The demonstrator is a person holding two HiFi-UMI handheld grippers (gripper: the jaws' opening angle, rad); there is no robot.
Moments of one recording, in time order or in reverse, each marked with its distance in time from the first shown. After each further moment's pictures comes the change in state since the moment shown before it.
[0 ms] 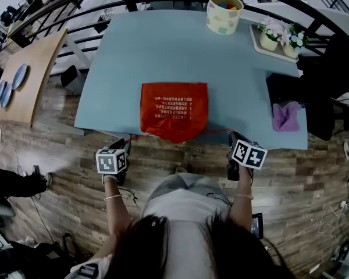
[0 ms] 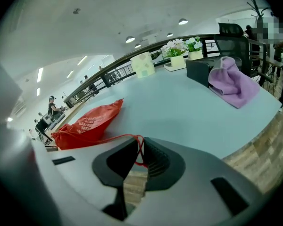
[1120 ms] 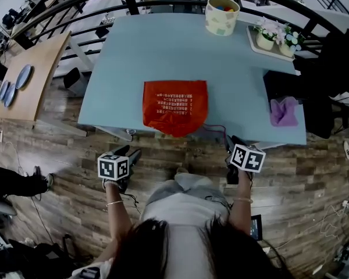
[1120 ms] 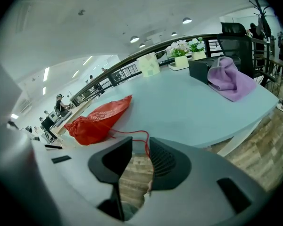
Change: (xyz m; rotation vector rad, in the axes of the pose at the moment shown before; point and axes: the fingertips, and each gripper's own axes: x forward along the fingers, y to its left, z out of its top) left arm -0.033 -0.047 -0.035 0.010 0.024 -0.187; right arm -0.032 0.017 -0.028 -0.025 0.003 0.058
